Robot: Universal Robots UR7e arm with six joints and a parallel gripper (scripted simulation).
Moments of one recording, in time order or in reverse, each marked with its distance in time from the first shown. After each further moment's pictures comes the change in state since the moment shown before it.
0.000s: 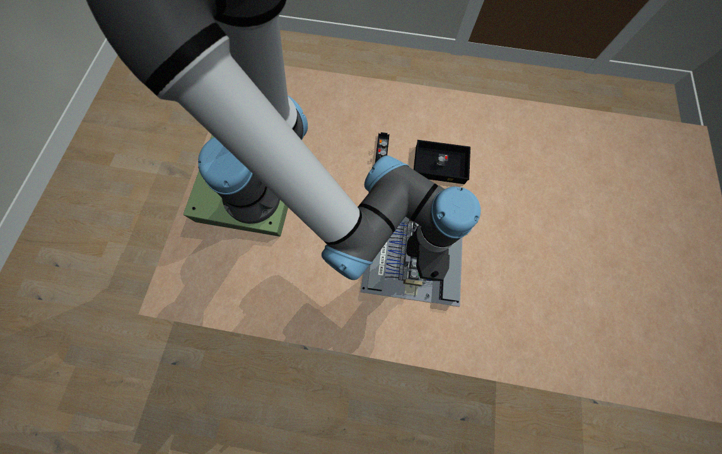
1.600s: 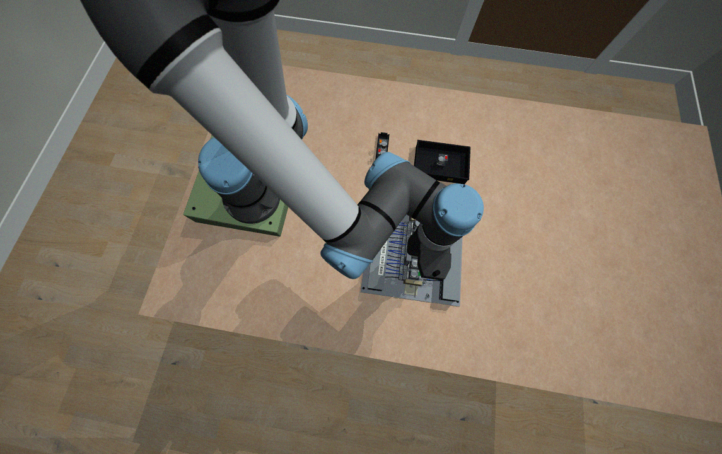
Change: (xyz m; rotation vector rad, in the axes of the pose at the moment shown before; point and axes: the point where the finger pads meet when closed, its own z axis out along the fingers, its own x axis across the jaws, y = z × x) arm 0.000 0.000 -0.011 0.000 0.000 0.000
